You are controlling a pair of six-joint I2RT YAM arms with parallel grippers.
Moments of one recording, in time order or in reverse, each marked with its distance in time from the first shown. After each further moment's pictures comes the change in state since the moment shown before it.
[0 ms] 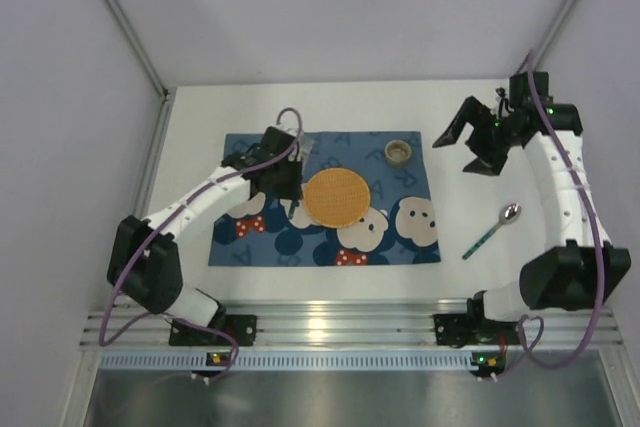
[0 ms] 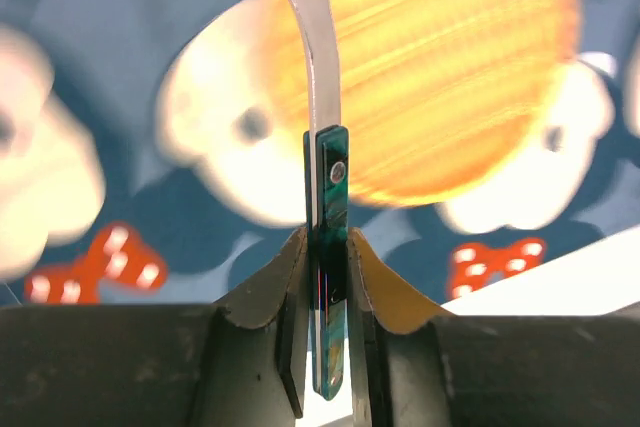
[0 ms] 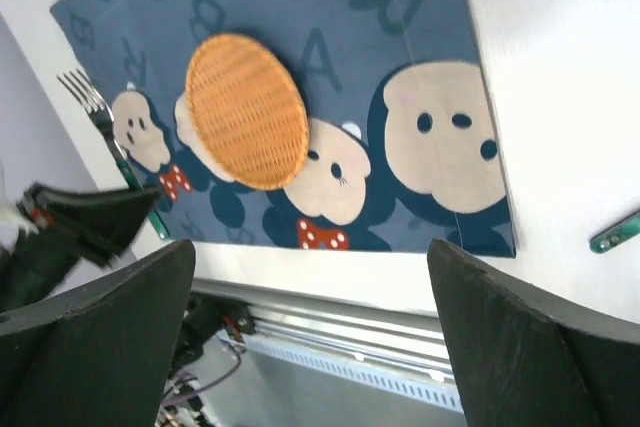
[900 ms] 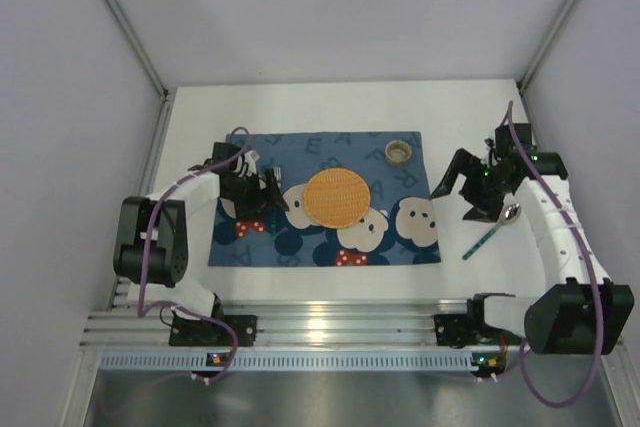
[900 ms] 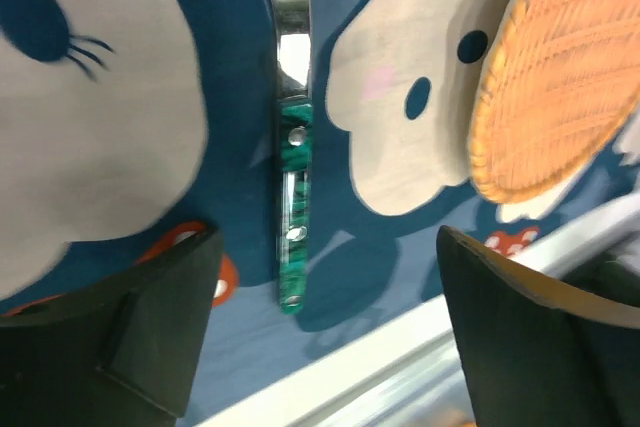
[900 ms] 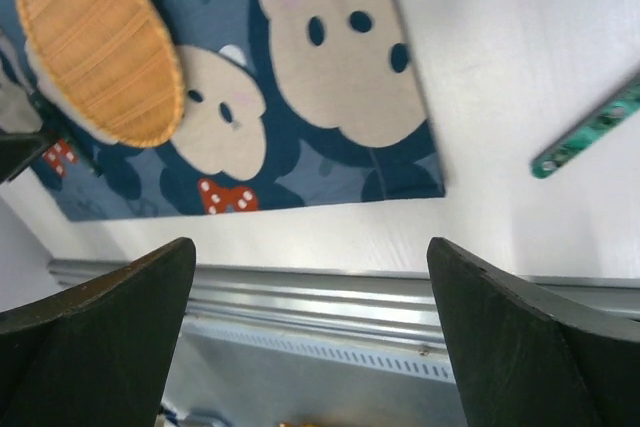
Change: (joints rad) left arm 0.475 0.107 -0.303 0.161 0.471 -0.013; right arm -0.003 -0.293 -0.482 0.061 0.057 -0.037
